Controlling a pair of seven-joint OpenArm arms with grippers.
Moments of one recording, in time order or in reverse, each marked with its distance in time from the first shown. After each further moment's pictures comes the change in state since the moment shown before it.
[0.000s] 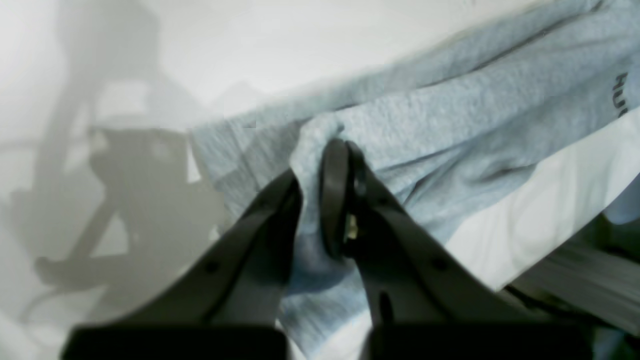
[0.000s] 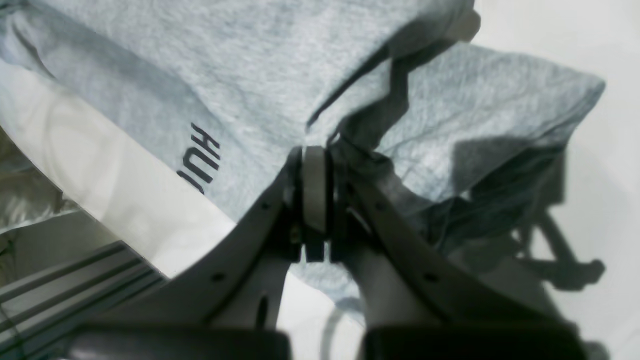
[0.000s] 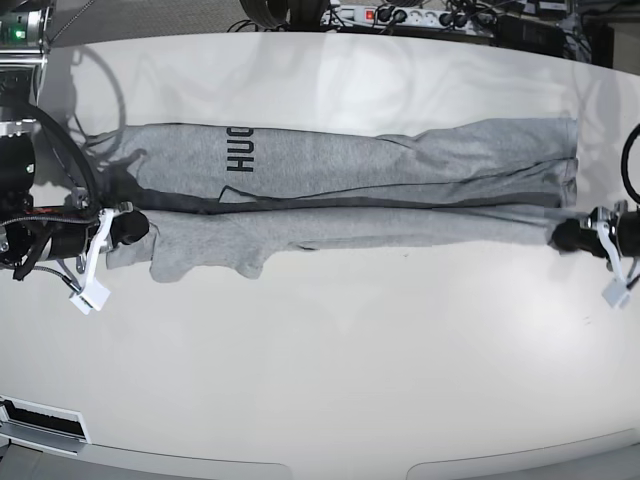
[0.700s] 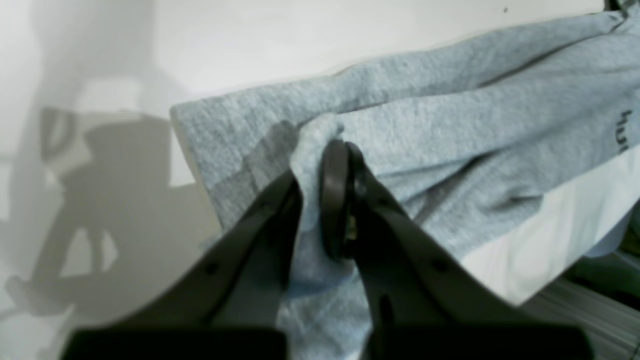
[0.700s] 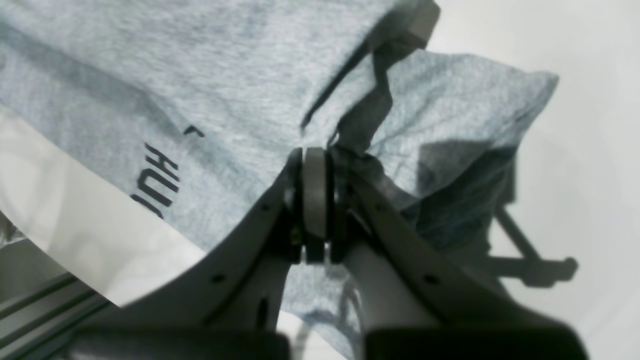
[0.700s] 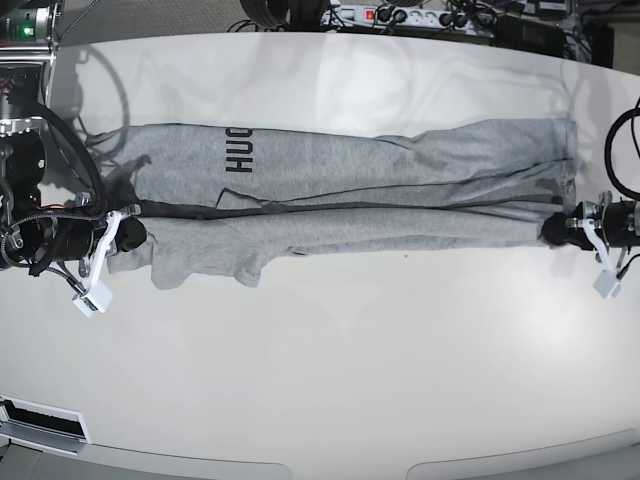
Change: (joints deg) left arm -2.9 3.5 -0.1 -7.8 1.7 0.0 -3.9; right arm 0.7 -1.7 0.0 -0.1 -8.1 -1.5 6.2
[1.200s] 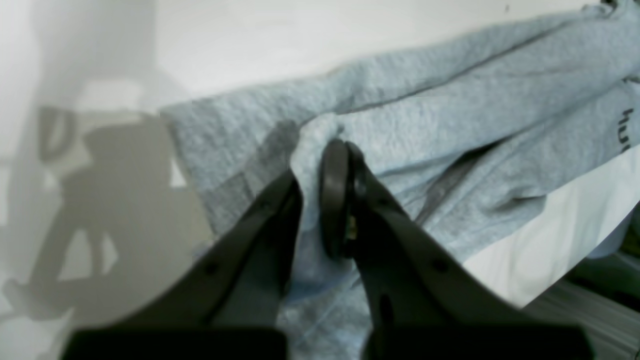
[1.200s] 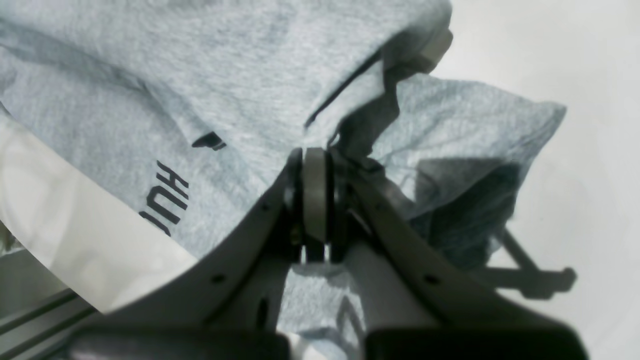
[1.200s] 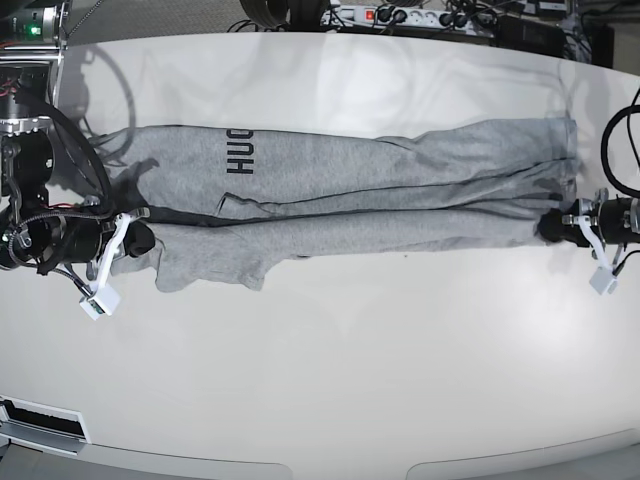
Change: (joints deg) left arm 0.3 1.3 0.0 -0.8 1.7 0.0 -1.3; right arm 0.0 -1.6 0.0 0.0 -1.7 1.5 2.5
